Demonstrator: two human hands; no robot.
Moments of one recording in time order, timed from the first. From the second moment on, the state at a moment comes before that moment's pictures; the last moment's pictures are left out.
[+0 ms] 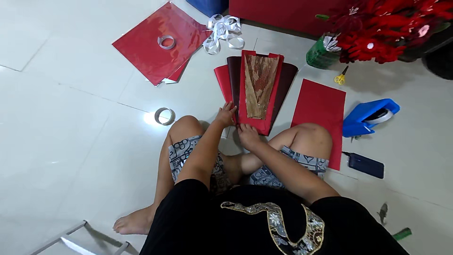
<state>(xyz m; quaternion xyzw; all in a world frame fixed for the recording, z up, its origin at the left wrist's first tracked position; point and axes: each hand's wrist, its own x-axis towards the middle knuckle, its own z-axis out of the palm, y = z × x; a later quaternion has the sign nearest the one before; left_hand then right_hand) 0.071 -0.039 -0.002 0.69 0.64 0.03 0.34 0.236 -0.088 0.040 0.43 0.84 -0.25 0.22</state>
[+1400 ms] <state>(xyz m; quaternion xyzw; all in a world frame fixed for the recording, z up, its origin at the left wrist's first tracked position) 0.058 -0.026 -0.021 0.69 0.68 0.05 0.25 0.257 -0.084 0.034 0.48 0.81 -0.27 0.20</state>
